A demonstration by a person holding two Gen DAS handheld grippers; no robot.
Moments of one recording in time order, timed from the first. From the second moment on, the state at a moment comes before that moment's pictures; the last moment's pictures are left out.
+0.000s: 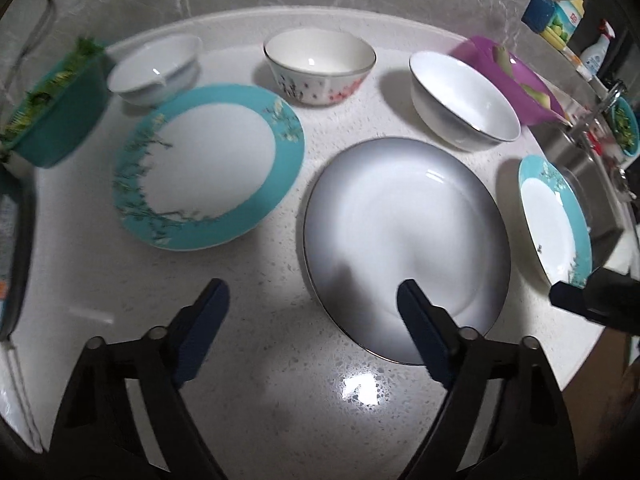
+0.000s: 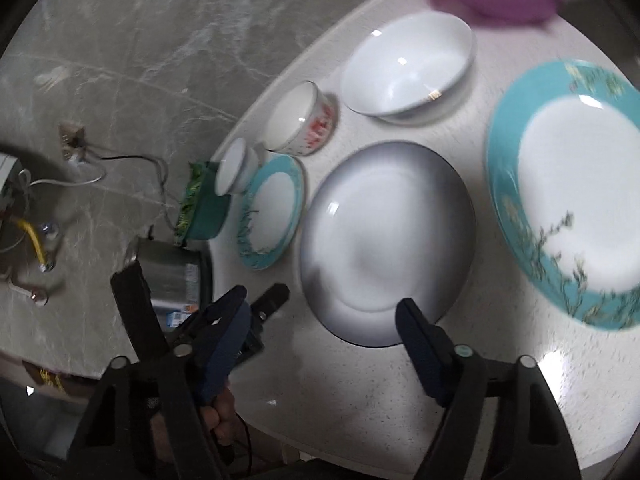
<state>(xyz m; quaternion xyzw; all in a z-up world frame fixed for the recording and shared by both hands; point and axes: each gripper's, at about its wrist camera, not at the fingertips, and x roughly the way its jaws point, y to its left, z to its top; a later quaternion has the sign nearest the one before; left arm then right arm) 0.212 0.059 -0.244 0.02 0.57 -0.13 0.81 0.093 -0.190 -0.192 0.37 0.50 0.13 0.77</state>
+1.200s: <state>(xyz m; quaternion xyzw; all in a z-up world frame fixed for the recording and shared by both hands) 0.289 0.026 -0.300 0.01 0.59 -0.22 0.78 0.109 -0.231 -0.270 0.46 0.44 0.05 0.77</state>
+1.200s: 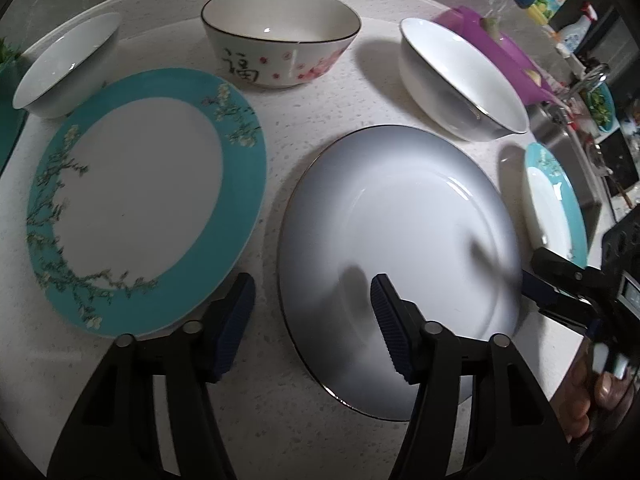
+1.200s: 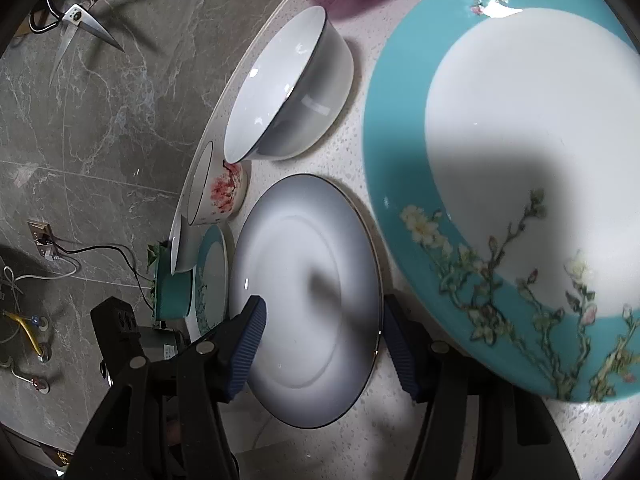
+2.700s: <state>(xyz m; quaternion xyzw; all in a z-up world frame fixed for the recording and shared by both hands) 0.221 0.064 -0.255 0.00 0.59 -0.20 0.79 0.094 -0.203 -0.226 0.31 0.49 0.02 0.82</state>
